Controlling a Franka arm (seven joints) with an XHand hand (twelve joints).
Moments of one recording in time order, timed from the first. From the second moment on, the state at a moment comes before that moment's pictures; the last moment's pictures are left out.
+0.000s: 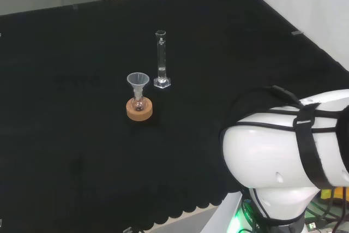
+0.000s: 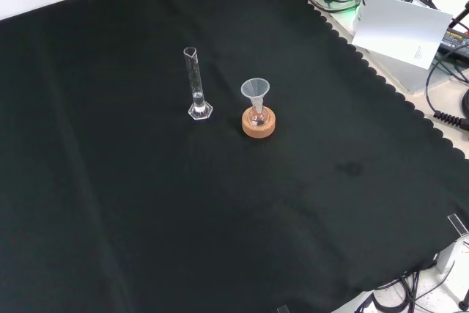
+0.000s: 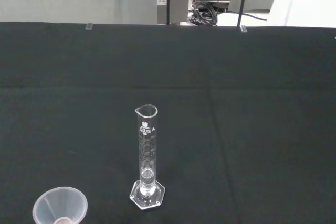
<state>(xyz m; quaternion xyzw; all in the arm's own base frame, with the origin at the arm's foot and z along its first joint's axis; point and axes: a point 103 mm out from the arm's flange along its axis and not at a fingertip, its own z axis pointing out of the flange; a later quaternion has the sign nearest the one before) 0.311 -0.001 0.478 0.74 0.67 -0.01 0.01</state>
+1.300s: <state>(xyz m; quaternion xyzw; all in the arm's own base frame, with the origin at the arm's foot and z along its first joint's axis) 0.396 -0.072 0.279 0.73 0.68 0.04 -0.13</state>
